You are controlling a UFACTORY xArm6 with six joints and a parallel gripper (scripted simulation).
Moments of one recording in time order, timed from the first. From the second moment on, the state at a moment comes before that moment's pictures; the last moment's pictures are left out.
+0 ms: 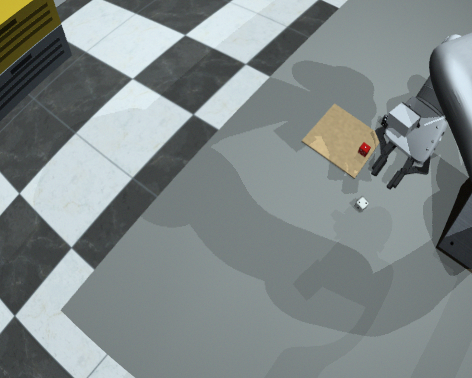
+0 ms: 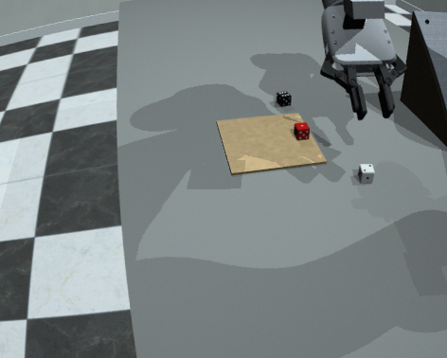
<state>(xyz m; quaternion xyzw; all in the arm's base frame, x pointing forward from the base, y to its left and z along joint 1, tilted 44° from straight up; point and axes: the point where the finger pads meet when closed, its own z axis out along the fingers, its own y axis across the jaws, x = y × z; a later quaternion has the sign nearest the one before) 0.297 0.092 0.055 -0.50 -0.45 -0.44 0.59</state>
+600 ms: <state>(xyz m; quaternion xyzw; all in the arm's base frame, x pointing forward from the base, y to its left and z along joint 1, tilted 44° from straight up) 0.296 0.103 0.073 -0.58 -0.57 -0.29 0.50</state>
